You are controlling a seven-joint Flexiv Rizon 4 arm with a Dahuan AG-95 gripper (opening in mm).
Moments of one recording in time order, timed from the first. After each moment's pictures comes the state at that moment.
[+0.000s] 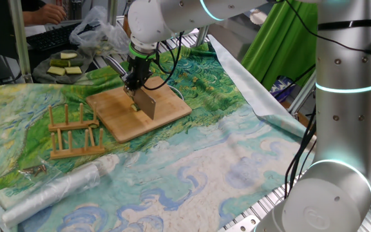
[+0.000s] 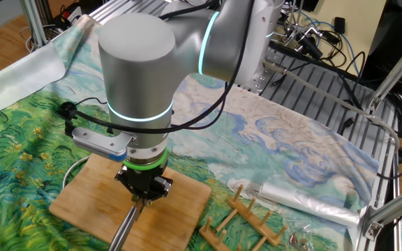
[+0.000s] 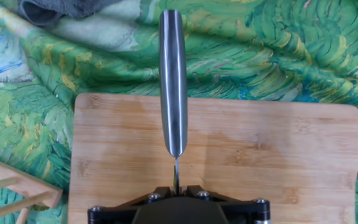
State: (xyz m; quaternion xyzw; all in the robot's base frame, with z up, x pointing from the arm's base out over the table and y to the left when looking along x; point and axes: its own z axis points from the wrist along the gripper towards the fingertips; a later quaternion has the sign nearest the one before) arm 0.673 0.030 0.068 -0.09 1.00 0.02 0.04
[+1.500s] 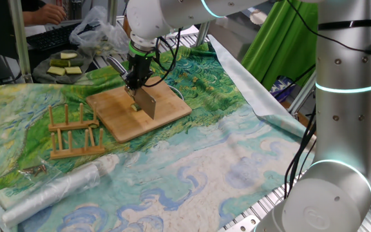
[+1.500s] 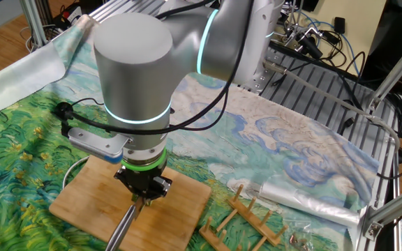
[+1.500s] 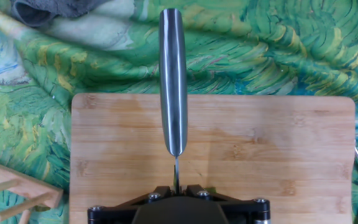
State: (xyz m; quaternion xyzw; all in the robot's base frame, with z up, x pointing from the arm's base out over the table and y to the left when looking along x) arm 0.671 0.028 0.072 -0.07 1.00 0.02 0.02
